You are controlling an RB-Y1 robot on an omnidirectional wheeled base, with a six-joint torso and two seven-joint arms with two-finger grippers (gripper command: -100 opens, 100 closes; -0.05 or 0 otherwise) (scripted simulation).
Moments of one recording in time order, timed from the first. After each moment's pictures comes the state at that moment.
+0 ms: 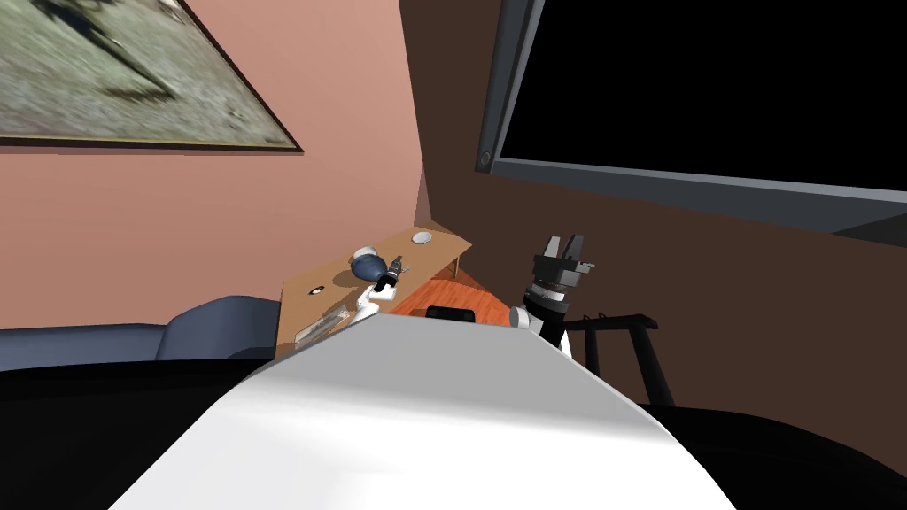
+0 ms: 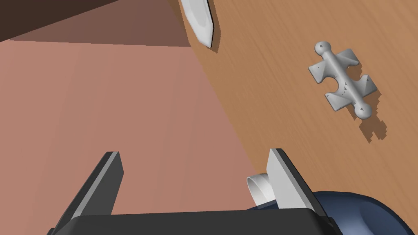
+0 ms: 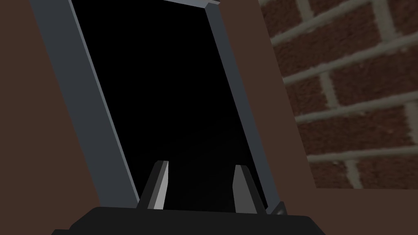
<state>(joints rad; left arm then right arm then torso) 0.09 0.33 0.08 -1.23 0.02 -0.08 0.01 0.55 0.01 -0.03 -2.33 0.05 -0.60 -0.12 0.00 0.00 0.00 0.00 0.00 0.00</state>
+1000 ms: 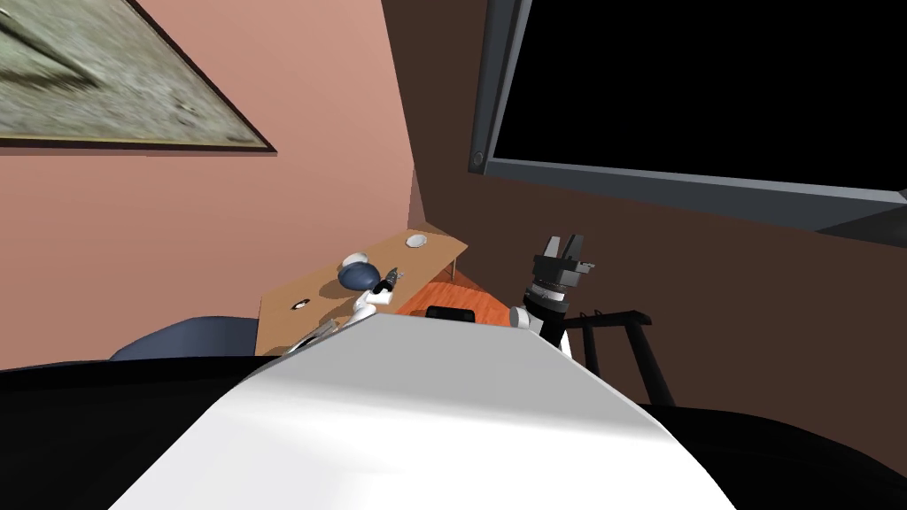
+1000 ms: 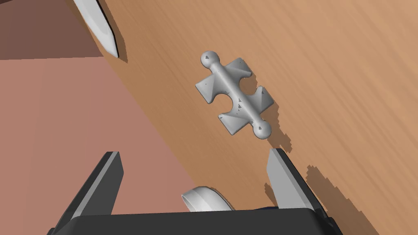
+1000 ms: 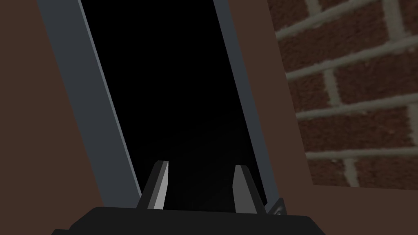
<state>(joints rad) 0.03 0.38 0.07 -0.96 0.04 0.02 0.05 0.55 0.01 -0.03 -2.33 0.05 -0.60 -0.12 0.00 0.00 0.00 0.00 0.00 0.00</state>
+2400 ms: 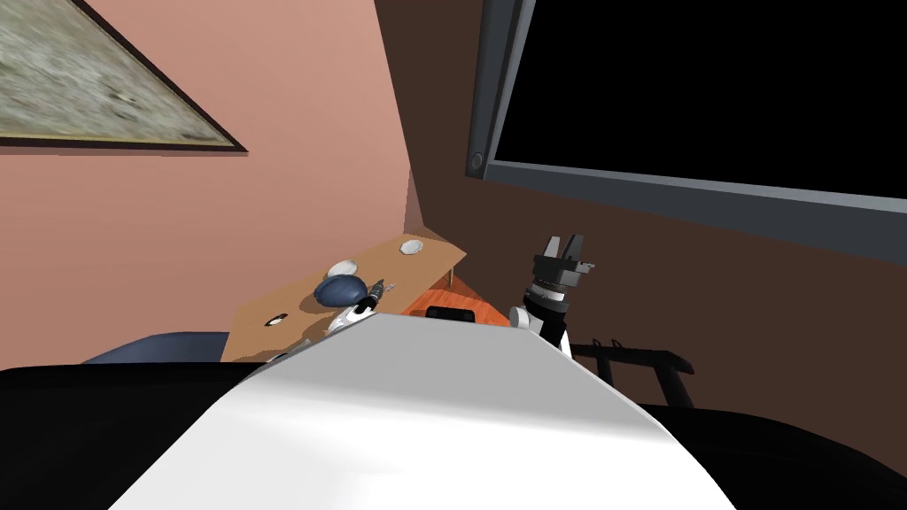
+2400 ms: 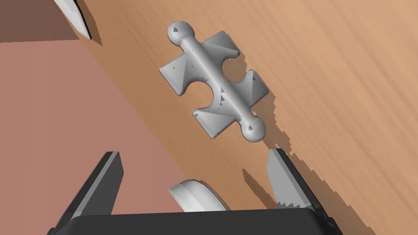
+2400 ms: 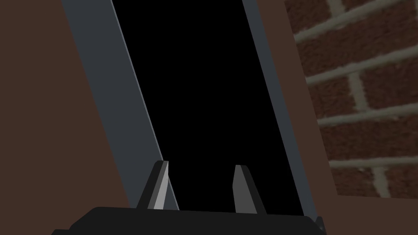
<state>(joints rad) 0.14 0.47 0.10 -0.79 -0.14 -0.22 0.28 0.55 0.01 -0.03 -2.33 0.05 -0.60 -0.12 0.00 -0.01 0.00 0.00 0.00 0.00</state>
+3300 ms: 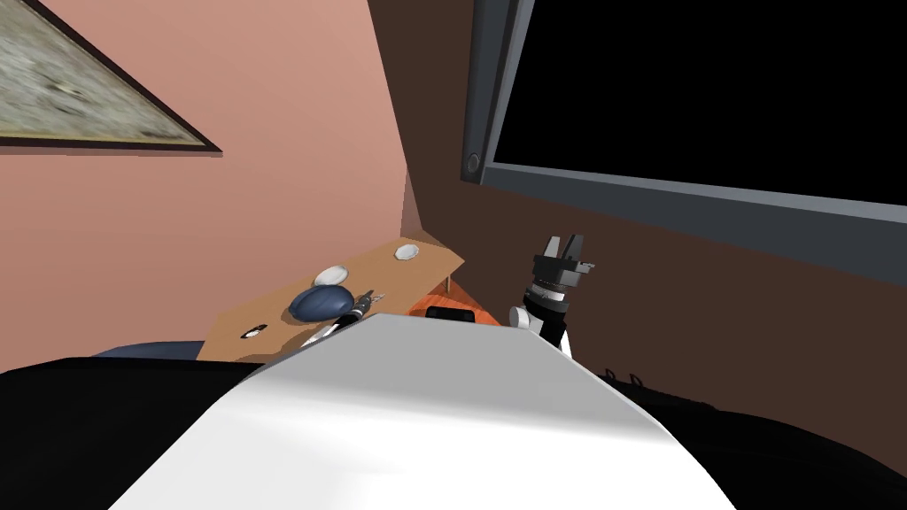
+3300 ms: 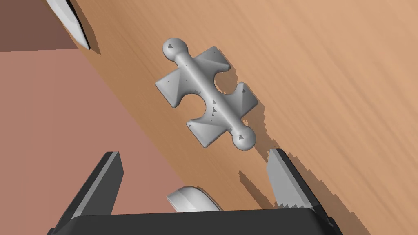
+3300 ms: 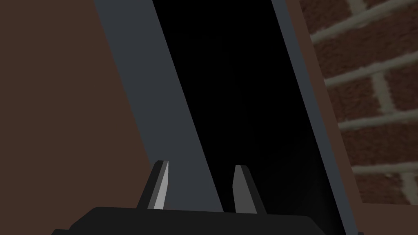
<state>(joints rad) 0.27 0.54 0.12 -0.70 -0.30 -0.45 0.46 0.55 0.01 -0.03 -2.33 0.05 -0.60 -0.12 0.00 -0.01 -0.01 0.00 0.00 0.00</state>
